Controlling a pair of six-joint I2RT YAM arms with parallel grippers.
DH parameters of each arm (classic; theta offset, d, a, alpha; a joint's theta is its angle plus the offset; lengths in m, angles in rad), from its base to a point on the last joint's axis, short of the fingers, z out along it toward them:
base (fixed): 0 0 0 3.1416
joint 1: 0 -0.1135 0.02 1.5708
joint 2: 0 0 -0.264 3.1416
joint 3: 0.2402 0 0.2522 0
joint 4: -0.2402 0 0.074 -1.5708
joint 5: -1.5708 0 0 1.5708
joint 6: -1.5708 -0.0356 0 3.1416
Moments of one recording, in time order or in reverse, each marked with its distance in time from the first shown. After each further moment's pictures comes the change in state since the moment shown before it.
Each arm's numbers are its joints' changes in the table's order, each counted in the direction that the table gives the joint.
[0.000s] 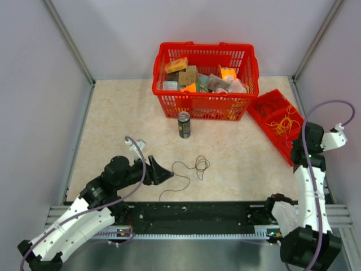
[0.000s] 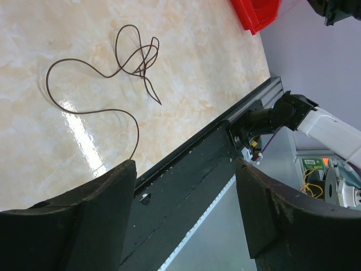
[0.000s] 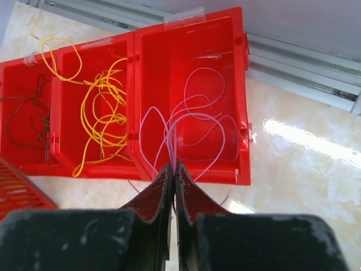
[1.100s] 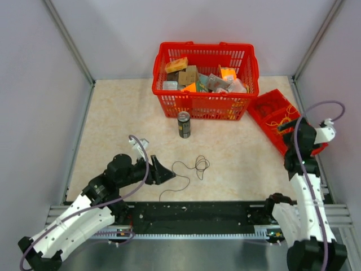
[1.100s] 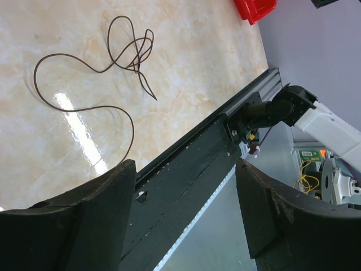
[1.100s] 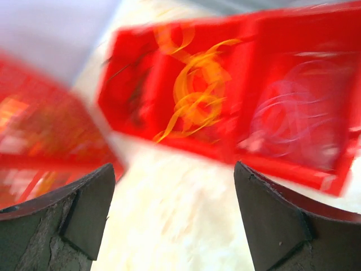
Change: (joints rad) left arm 0.000 0.042 0.004 0.021 -0.040 -0.006; right arm -0.026 0.006 -0.077 0.236 0.102 -0.006
